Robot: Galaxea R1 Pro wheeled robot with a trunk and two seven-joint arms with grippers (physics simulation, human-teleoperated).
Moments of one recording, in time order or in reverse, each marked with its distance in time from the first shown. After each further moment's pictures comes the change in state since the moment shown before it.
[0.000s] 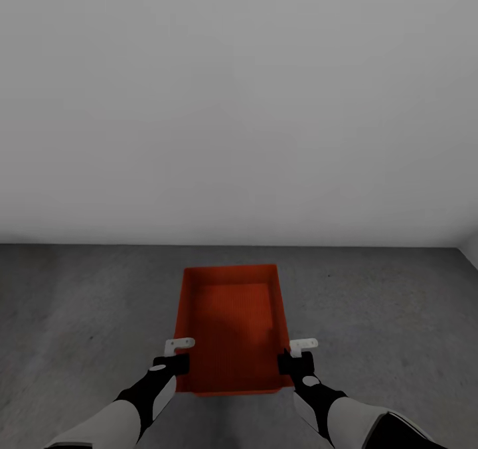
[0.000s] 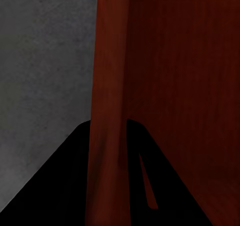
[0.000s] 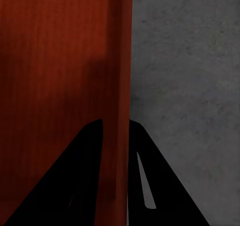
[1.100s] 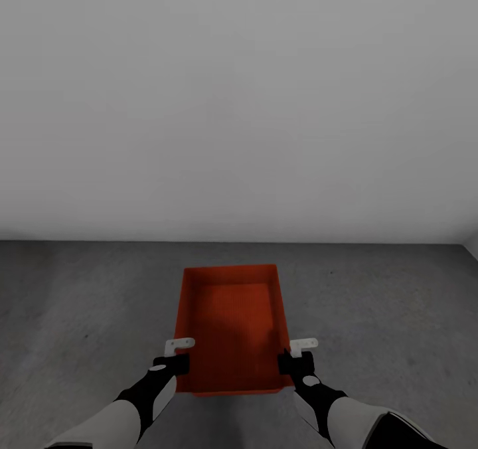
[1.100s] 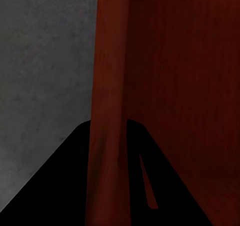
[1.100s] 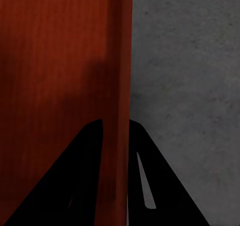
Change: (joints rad) left arm 0.000 -0.001 -0.002 0.001 0.003 0.000 0.002; right arm 0.000 -0.002 -0.002 -0.002 0.004 0.002 0.001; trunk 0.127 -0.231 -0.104
